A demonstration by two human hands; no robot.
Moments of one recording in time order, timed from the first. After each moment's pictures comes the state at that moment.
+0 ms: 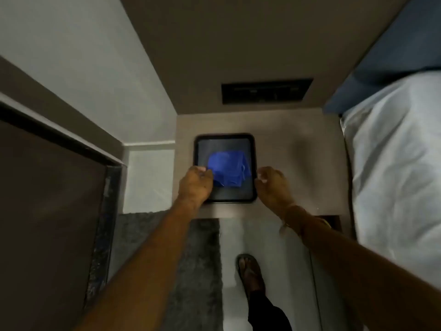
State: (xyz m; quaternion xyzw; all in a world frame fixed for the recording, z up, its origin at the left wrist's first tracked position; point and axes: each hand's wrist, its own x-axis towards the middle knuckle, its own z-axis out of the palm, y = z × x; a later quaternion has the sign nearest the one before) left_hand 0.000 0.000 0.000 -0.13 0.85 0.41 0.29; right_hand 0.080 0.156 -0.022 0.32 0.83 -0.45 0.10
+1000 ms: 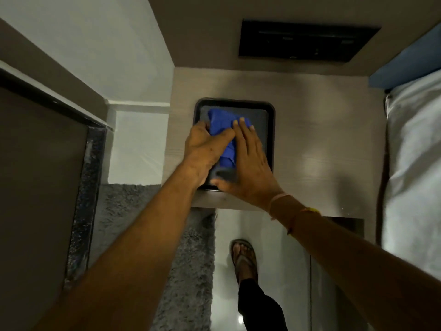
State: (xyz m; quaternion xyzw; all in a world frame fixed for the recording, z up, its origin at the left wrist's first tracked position) left_hand -0.049 0.025 -0.053 -0.15 0.77 0.56 0.26; right_hand 0.028 0.114 -0.075 0.06 0.93 -0.36 0.10
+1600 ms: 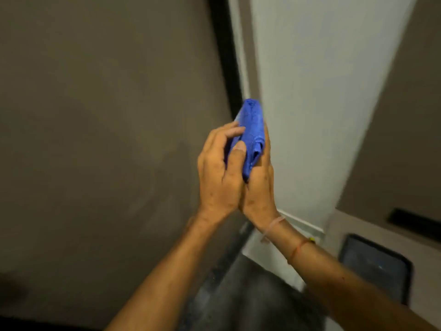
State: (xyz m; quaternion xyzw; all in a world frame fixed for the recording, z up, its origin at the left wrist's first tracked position) left_hand 0.080 -0.281 0.412 0.06 0.80 0.49 -0.33; right_hand 0.066 -0.221 0.378 -0.15 0.63 -0.75 -0.11
